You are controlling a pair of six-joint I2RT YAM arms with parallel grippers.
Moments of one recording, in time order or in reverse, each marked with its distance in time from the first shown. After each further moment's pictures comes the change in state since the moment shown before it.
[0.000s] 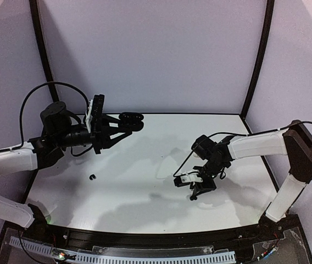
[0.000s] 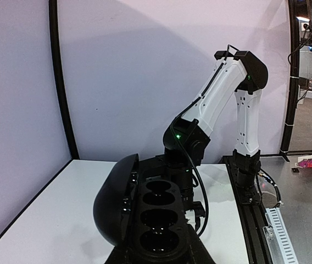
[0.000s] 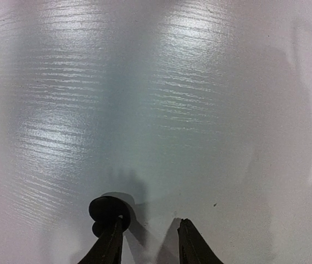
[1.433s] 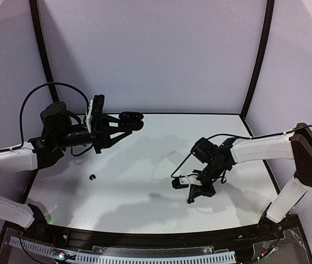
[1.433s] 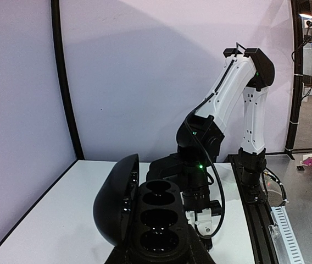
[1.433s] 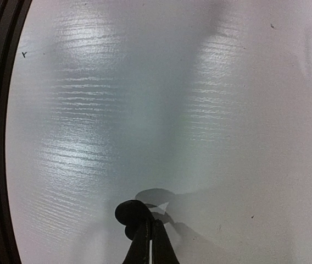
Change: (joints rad) left arm 0.000 0.000 0.000 -0.003 -0.018 0.024; right arm 0.060 -0.055 -0.031 -0.021 -0.080 0.140
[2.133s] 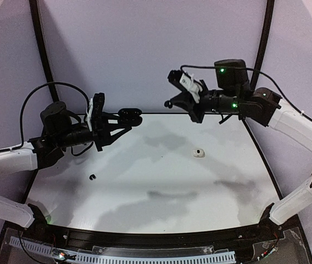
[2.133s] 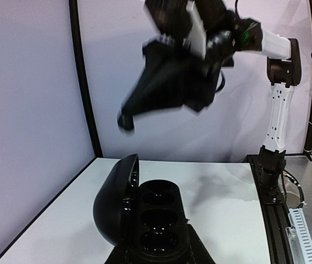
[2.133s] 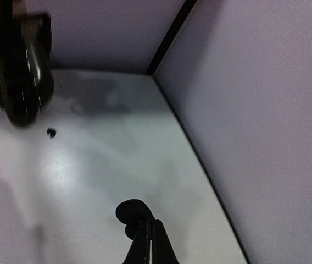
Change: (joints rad) left arm 0.000 0.000 0.000 0.002 -0.086 0.017; right arm 0.044 -0.220 0.536 0.208 0.228 0.332
